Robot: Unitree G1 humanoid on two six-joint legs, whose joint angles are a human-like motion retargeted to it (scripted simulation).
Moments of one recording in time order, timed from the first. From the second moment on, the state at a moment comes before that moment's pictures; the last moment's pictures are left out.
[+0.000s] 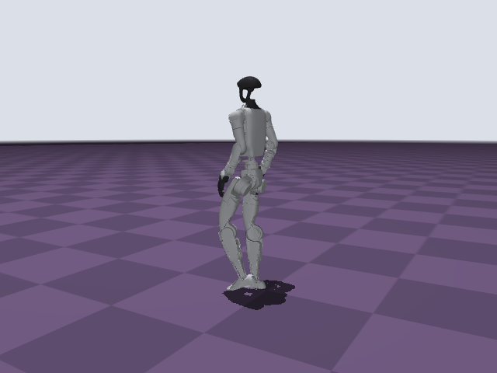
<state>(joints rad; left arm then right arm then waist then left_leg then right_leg) 0.24 0.10 -0.03 0.80 0.50 -0.32 -0.26 0.28 -0.22 0.24 0.83 -0.74 -0.26 0.21 -0.21 -0.08 -0.11 -0.43 -0.08 0.21 0.64 0.09 0.04 -0.09 0.07 -0.02 0.08 -0.08 -0.19</state>
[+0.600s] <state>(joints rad) 0.22 0.14 -0.06 0.91 0.63 -0.19 -0.50 0.33 -0.18 0.16 0.75 -0.43 -0.44 -0.10 -0.36 0.07 -0.07 0.03 -0.13 0.06 0.07 -0.20 0.18 -0.49 -0.03 -0.21 0.37 0.18 0.04</state>
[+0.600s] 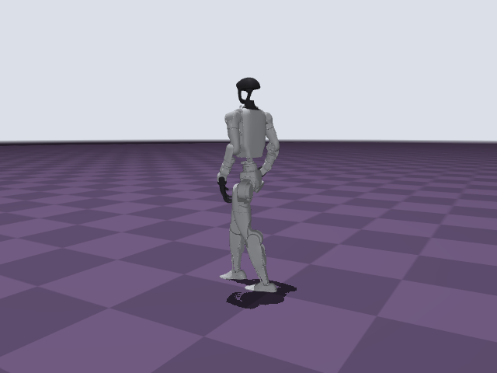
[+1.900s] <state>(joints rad) 0.18 0.11 -0.02 1.00 0.65 -0.20 -0.66 0.34 -0.14 0.14 0.75 -0.48 -0.33 0.07 -0.40 0.04 -0.11 0.23 -0.12 -0.06 0.16 -0.09 0.00 -0.56 -0.10 -0.17 0.08 0.04 0.06</state>
